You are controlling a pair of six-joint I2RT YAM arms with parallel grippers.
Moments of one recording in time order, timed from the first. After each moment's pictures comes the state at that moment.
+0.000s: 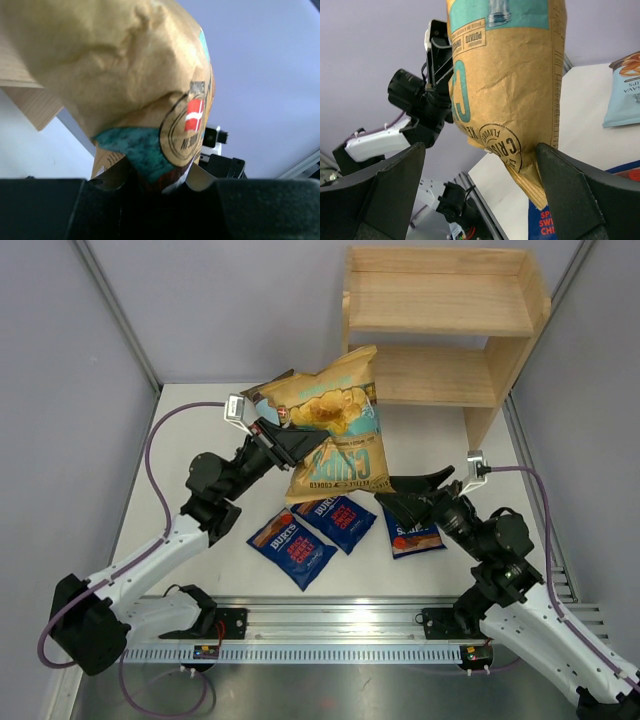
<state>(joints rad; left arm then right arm) -0.63 1.06 0.78 0.68 0.32 -1.05 0.67 0.47 0.51 0.31 -0.22 0.77</state>
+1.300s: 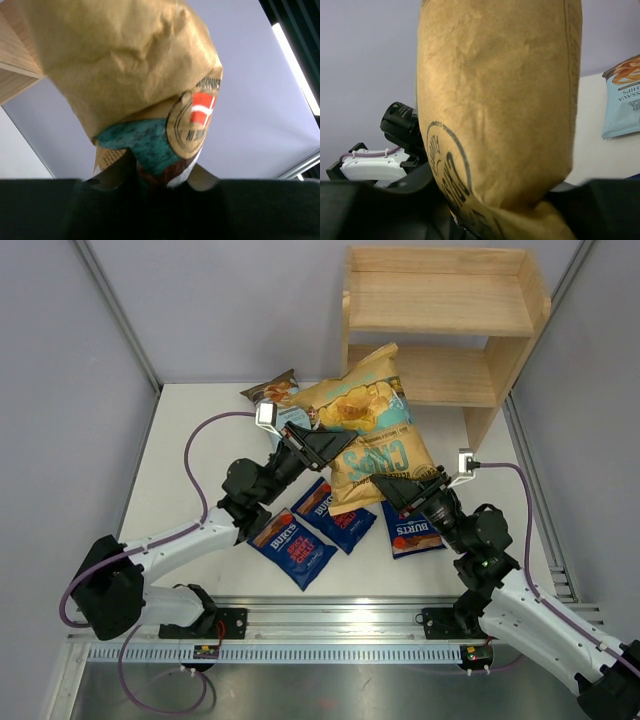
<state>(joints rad) -0.80 1.27 0.79 0.92 0.11 -1.26 0.67 0.63 0.42 0.61 -0.10 0.87</state>
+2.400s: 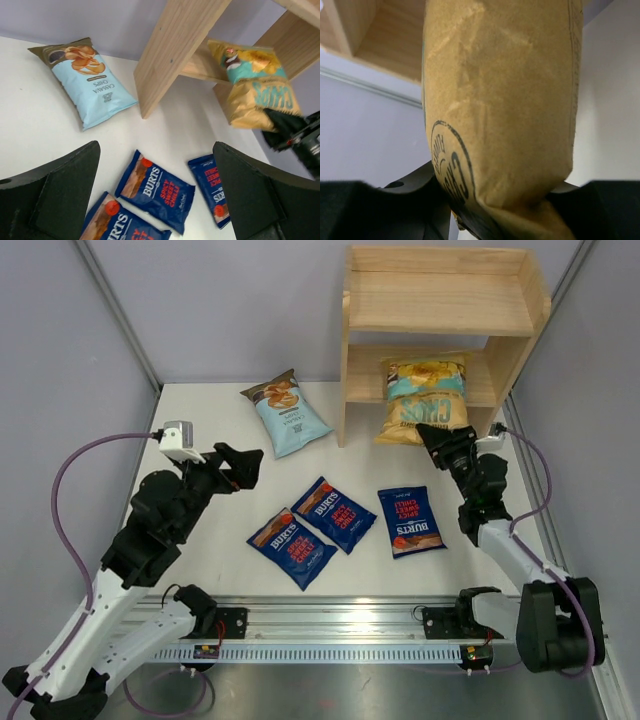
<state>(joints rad) -0.60 0.67 0.94 -0.33 -0.26 -0.49 0.15 1.06 0.45 0.70 -0.15 1.13</state>
